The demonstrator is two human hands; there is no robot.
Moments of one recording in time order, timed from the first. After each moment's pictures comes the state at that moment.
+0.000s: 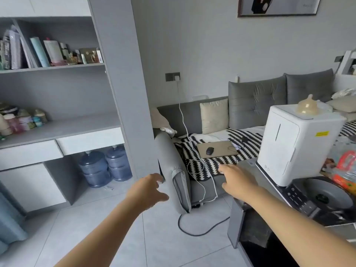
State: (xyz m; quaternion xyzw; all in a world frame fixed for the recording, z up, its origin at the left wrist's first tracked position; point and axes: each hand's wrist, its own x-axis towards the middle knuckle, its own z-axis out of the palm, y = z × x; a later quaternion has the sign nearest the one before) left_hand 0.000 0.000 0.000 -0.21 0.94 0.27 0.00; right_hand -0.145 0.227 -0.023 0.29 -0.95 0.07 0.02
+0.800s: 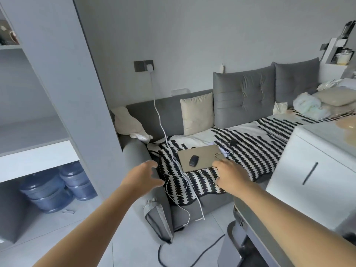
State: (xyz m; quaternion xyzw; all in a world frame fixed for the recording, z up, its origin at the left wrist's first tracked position) left_hand -0.349 -0.073 -0.014 -0.17 0.95 0.26 0.02; right_hand -0.451 0.166 -0.044 0.25 -0.97 0.07 0.03
